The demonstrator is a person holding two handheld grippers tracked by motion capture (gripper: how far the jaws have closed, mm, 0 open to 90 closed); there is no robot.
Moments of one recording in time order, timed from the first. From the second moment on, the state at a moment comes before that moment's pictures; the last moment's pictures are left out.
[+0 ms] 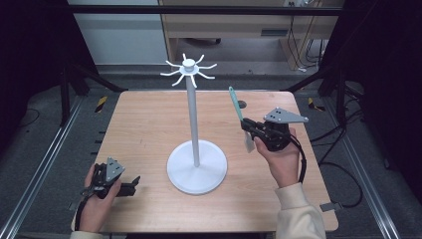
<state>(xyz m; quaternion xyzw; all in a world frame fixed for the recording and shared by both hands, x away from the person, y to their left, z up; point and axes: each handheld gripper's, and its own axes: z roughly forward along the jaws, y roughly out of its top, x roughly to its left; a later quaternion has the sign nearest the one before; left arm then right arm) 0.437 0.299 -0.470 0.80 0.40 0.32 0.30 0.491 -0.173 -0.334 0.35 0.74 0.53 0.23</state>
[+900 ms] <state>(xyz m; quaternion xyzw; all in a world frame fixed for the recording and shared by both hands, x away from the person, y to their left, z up) 0.437 0.297 -0.471 0.81 0.40 0.31 0.31 0.450 -0.161 -0.290 0.29 0.70 0.60 0.25</state>
